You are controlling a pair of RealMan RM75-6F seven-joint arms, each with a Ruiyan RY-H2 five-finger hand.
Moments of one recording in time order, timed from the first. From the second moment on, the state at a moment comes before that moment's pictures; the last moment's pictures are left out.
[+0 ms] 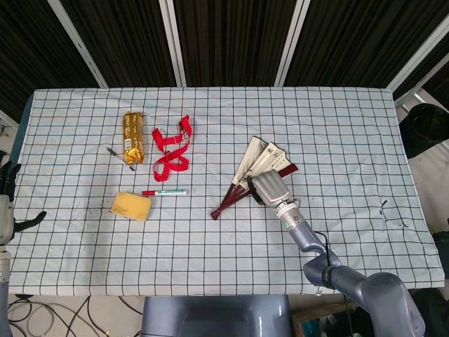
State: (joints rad) left arm -0.19 -1.25 -0.20 -1.49 1.28 1.44 0.05; right arm 0.83 -1.90 0.15 -0.75 -1.41 0.94 0.00
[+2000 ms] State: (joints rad) left arm -0.37 -1.27 -0.27 -1.58 1.32 1.32 0.12; right arm 0.96 -1.68 0.50 -1.20 -1.07 0.92 -0.15
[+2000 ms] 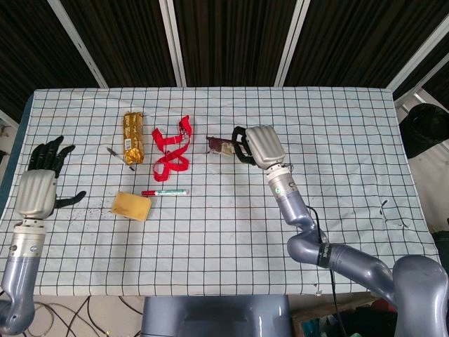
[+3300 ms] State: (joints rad) left arm -0.89 -1.71 -0.45 -1.14 1.16 1.07 0.17; right arm 1.12 -1.51 0.57 -1.55 -0.74 1.02 -0.42
